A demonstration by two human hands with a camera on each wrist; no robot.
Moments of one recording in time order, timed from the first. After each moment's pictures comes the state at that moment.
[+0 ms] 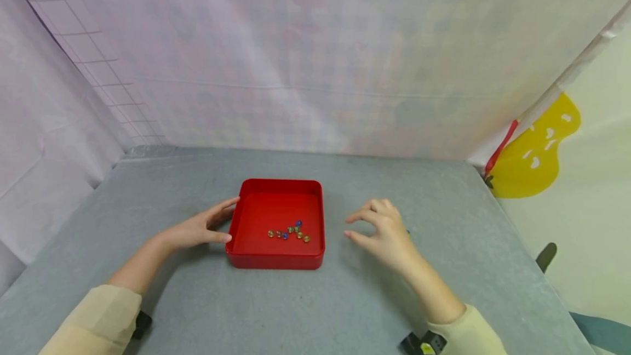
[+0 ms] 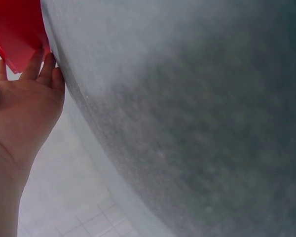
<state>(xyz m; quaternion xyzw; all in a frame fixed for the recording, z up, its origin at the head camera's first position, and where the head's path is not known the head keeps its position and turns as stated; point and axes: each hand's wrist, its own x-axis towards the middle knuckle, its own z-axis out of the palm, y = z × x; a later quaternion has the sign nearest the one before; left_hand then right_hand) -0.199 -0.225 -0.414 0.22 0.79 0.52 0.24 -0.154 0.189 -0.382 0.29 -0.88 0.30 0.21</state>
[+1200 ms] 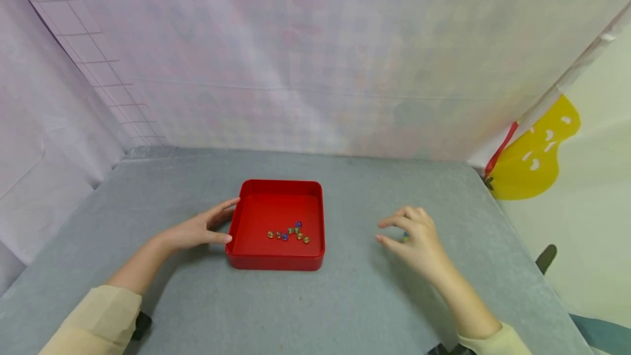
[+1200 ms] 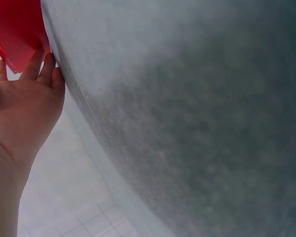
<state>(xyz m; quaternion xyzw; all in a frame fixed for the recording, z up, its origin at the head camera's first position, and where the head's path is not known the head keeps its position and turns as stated) -0.200 -0.227 -0.416 0.23 0.79 0.52 0.24 -0.147 0.241 -0.390 0.26 -0.89 0.28 0.25</state>
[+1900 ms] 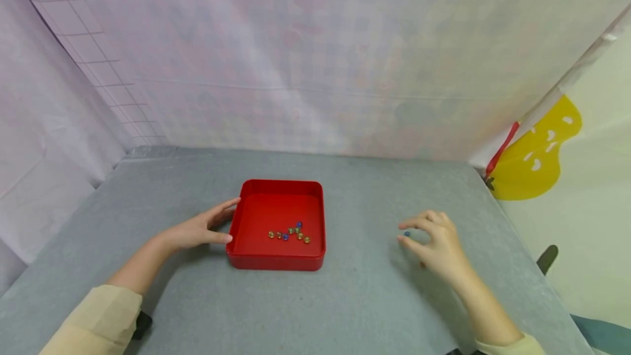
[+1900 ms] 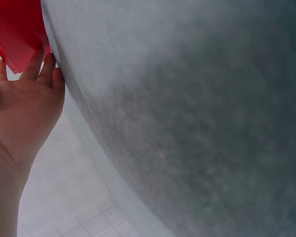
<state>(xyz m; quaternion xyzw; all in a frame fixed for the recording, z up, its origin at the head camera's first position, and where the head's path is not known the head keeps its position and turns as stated) -0.199 -0.225 -0.414 0.23 0.79 0.51 0.24 -0.139 0.271 -0.389 0.20 -0.91 0.29 0.23</state>
